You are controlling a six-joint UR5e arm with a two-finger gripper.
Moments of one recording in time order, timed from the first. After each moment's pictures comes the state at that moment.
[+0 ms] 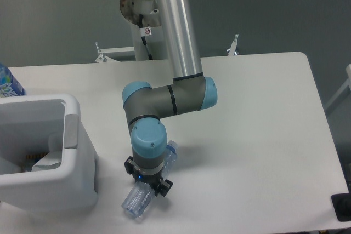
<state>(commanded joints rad) 2.24 -2.23 -1.53 -0.86 1.48 0.81</state>
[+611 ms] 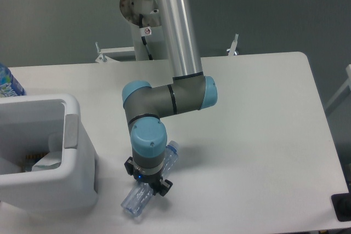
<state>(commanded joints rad) 2.24 -2.22 -1.52 -0.86 1.48 0.81</state>
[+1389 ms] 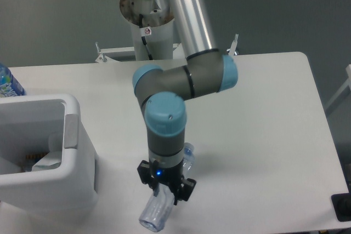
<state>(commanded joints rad) 2.36 -2.07 -1.33 -0.85 1.38 0.60</state>
